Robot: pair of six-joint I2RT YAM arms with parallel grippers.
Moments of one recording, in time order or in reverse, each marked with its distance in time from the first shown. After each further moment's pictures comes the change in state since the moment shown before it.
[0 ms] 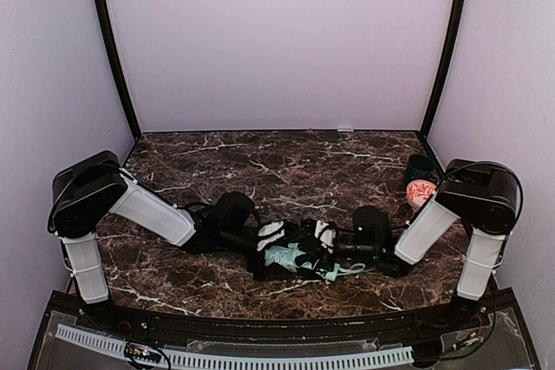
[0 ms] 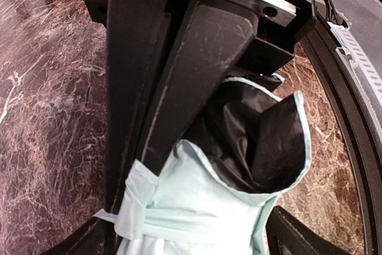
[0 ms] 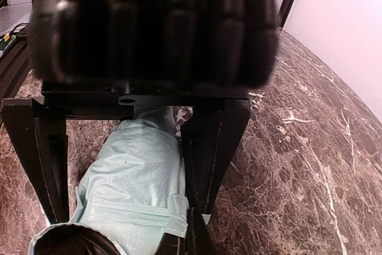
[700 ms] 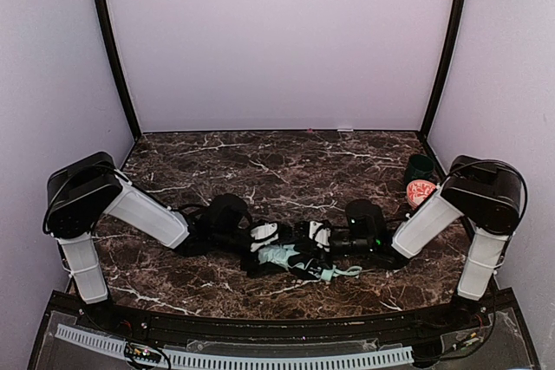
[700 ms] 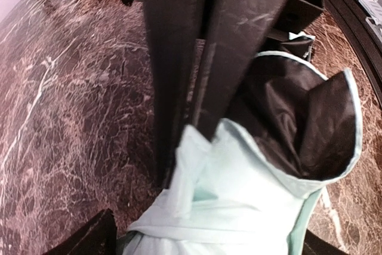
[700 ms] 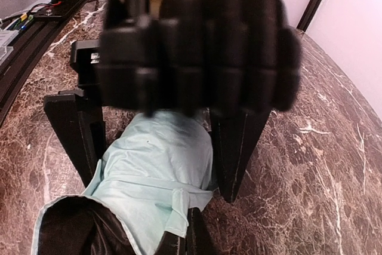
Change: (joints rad) left arm 0.011 -0.035 -0.064 0.032 -0.129 0.111; right arm -0.016 -0.024 0.071 -0.174 -0.079 -0.098
